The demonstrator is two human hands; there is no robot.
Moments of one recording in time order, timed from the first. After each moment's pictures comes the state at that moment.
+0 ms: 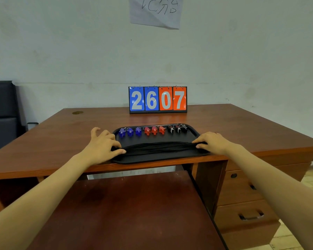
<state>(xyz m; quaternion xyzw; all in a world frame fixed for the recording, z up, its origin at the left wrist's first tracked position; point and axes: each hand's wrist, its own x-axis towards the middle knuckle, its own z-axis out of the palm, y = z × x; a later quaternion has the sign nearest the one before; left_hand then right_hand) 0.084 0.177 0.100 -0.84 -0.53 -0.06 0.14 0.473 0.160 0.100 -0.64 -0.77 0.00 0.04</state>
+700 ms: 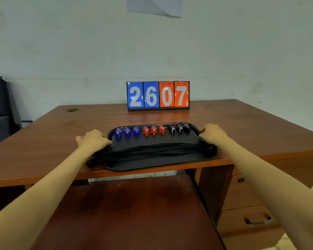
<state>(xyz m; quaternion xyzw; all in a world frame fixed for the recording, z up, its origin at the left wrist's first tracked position) 0.093 0.241 0.097 -0.64 -0.75 -0.14 -0.05 0.466 0.218 0.100 -0.79 -0.59 0.08 0.16</state>
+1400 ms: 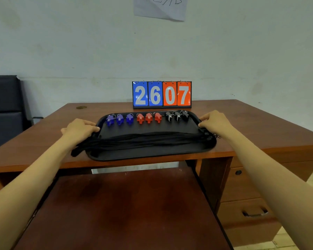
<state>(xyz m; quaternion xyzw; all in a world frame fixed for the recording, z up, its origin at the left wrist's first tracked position) 0.044 0.176 0.136 -0.60 -0.73 -0.31 -0.12 0.428 0.149 0.151 -0.74 -0.61 0.08 0.28</state>
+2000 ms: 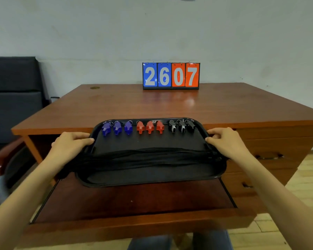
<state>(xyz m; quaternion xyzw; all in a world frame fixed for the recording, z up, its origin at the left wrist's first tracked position) -0.022 0.037 0.066 -0.57 -0.71 -0.35 -0.21 0.389 0.005 0.075 -0.72 -0.62 0.11 0.30</state>
